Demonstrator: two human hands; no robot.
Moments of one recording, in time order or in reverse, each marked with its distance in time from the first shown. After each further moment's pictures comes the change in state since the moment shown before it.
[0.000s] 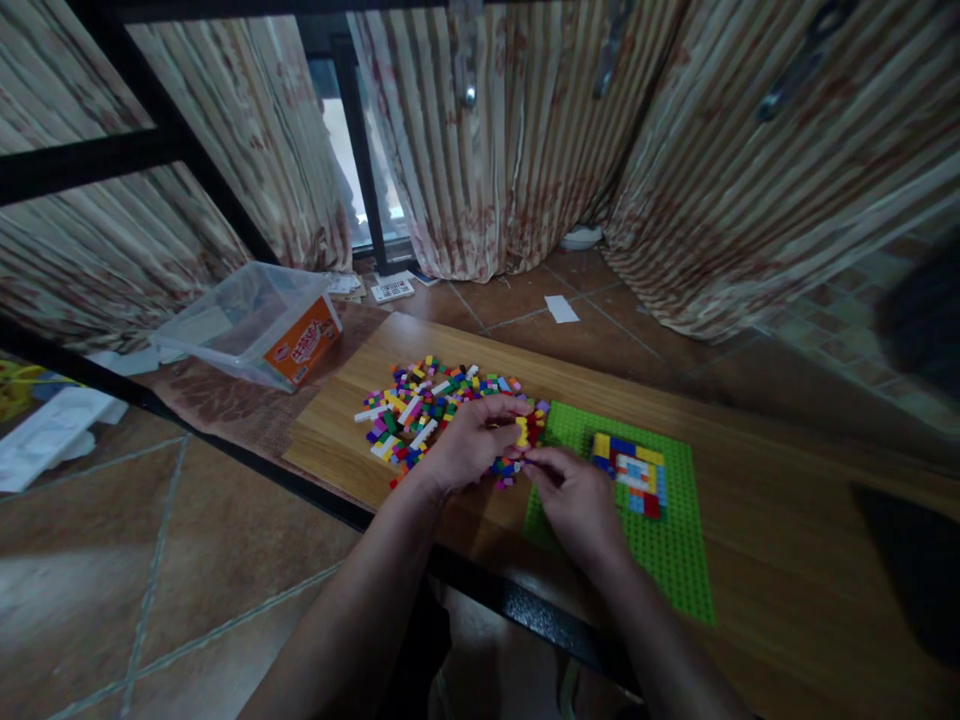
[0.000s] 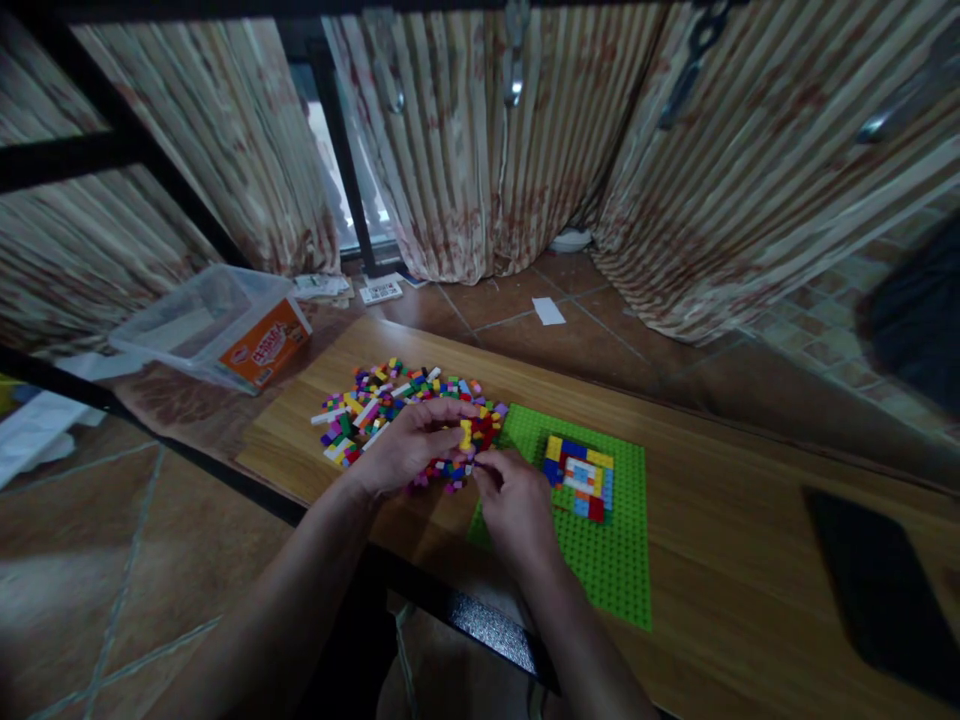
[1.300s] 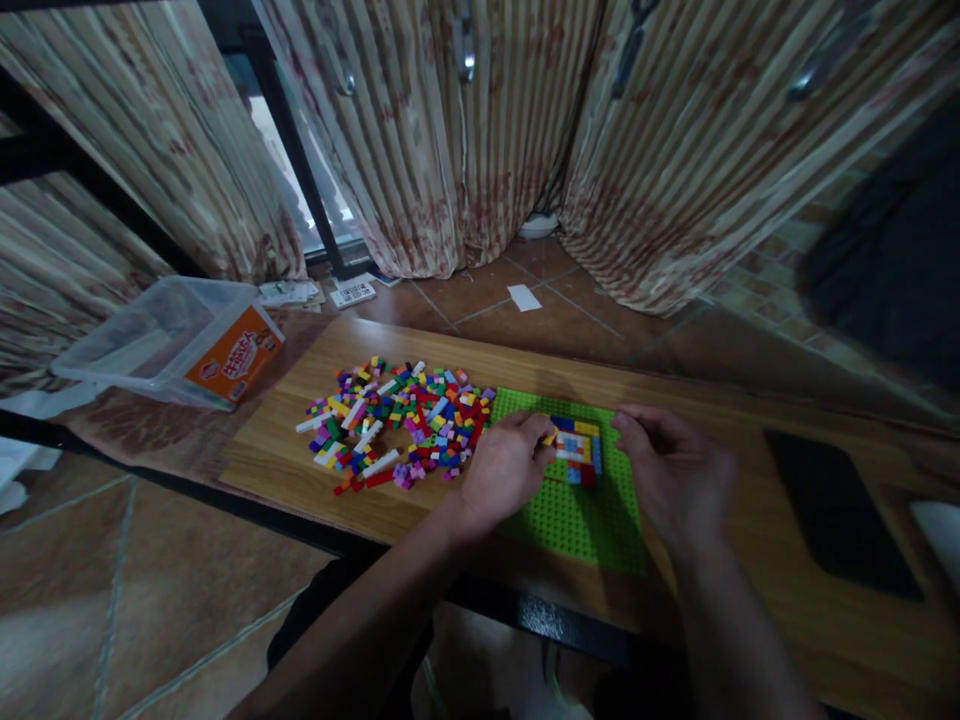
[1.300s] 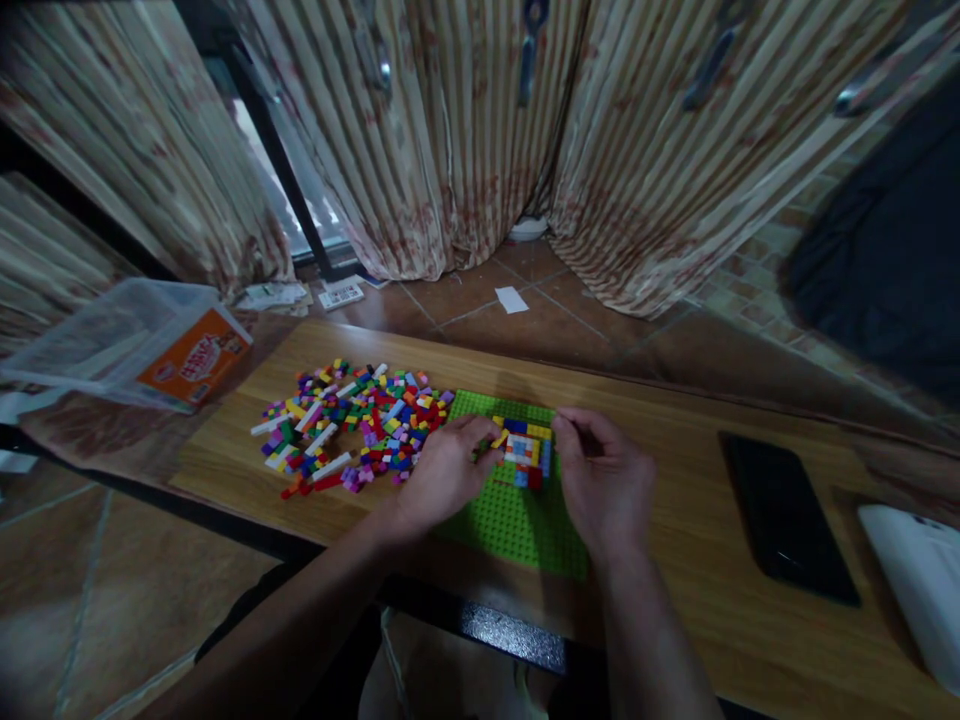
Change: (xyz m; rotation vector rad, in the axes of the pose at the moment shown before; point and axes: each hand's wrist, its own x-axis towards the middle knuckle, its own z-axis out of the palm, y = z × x) left_hand 0.020 -0.050 0.087 1.058 0.025 0.522; right_hand -0.006 0.018 -0.115 -0.110 0.561 0.042
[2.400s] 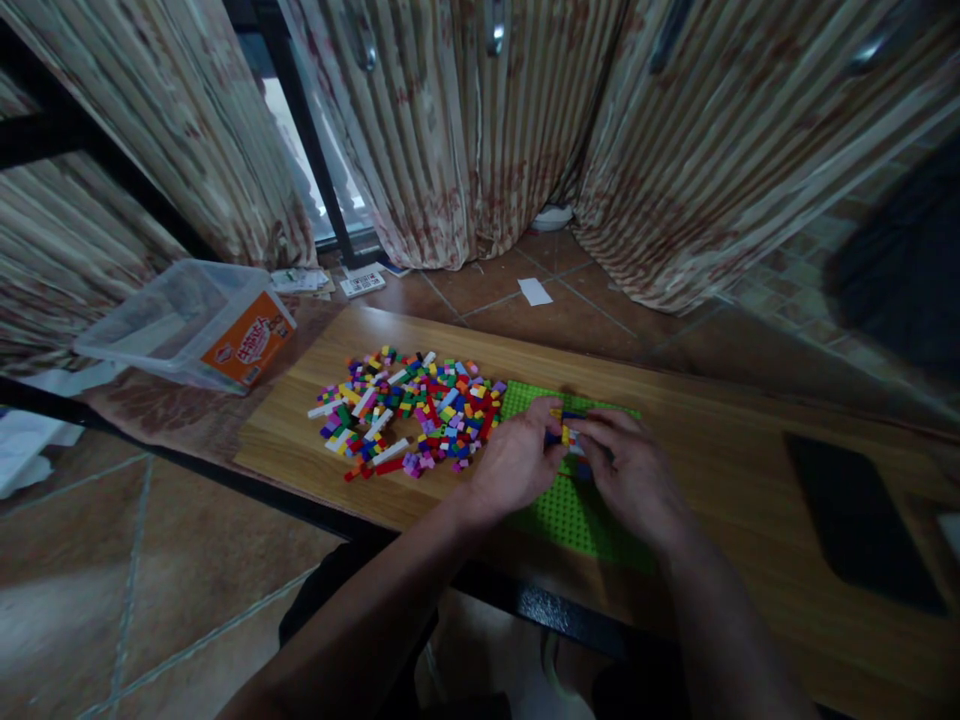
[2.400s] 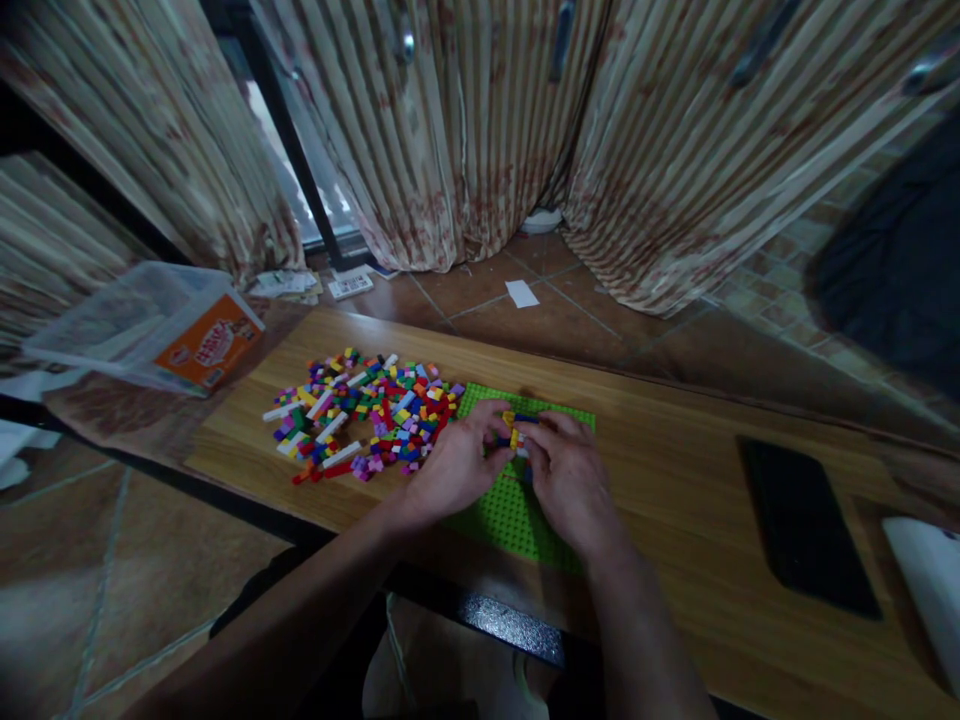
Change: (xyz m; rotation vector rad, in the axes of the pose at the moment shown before) left_hand 0.000 0.001 0.001 -0.219 -0.055 -0.122; right_hand -0.005 0.024 0.019 -0.288 -0.431 -0.347
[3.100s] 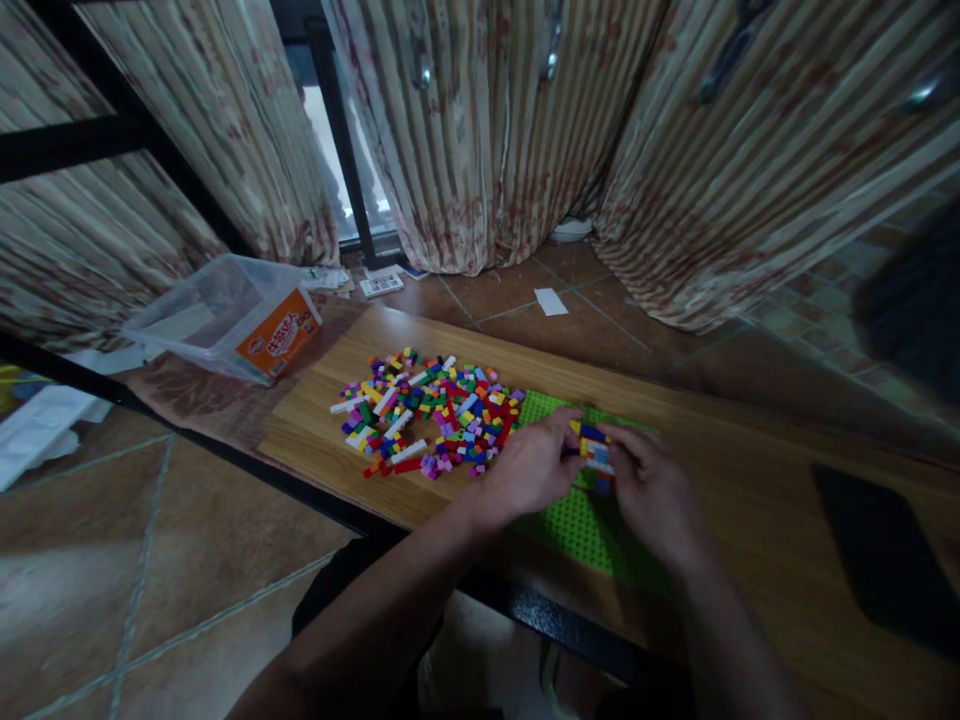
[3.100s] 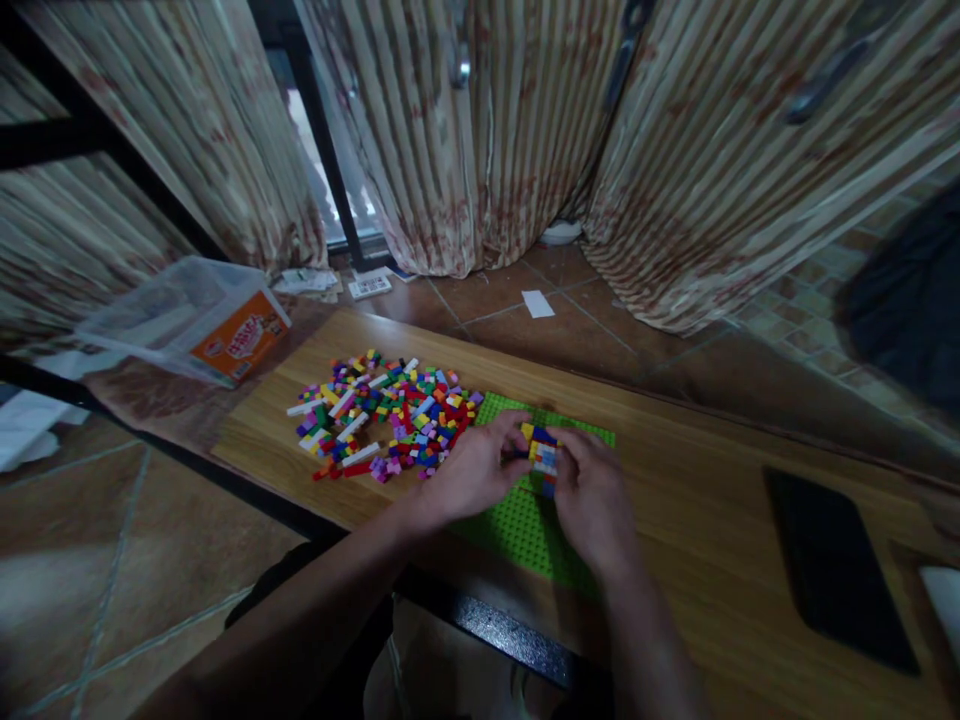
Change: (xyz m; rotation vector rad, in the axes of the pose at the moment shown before) left_hand 0.004 -0.007 -0.002 -0.027 -0.026 0.058; right_hand 0.001 -0.001 0.000 0.056 0.078 0.123
